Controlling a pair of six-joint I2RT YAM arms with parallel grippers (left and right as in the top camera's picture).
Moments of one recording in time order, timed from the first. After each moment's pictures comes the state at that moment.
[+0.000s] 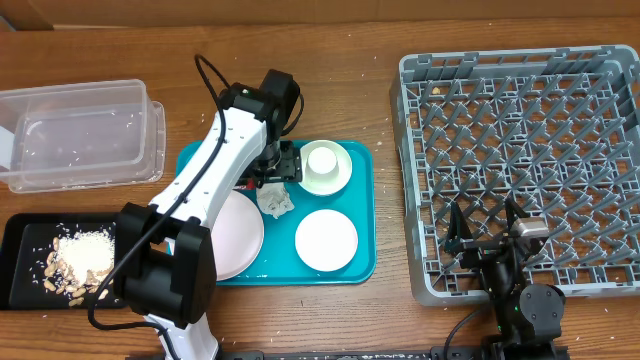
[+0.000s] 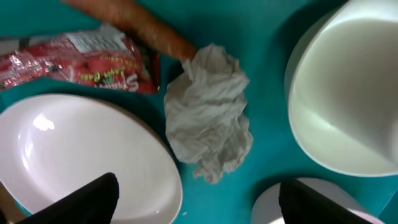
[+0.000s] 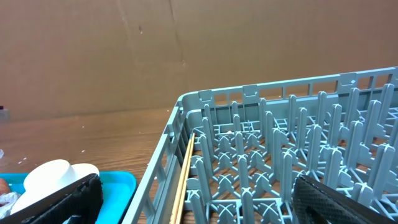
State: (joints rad) left arm -0.35 1.91 1.57 -1.24 -0.07 -0.46; right arm 0.09 0.01 0.02 -0.04 -0.04 0.17
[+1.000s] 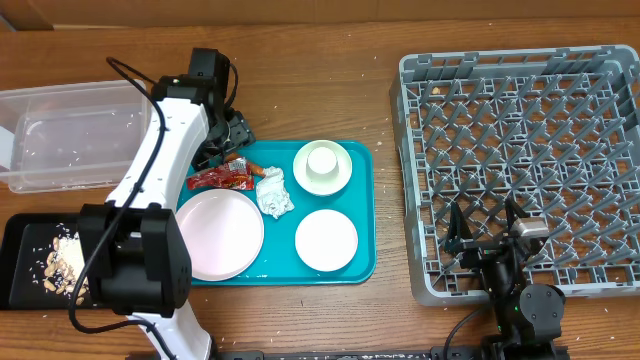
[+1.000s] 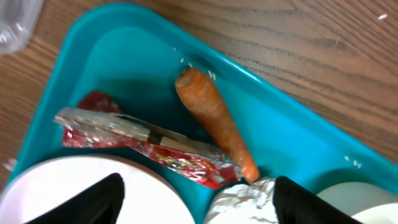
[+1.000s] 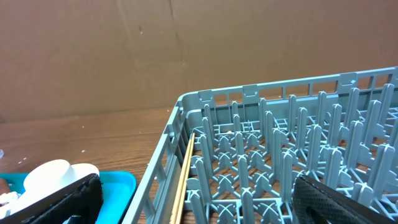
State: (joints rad) left arm -0.10 1.92 1.57 -1.06 -0.07 -0.66; right arm 0.09 0.01 0.02 -0.04 -0.04 0.17
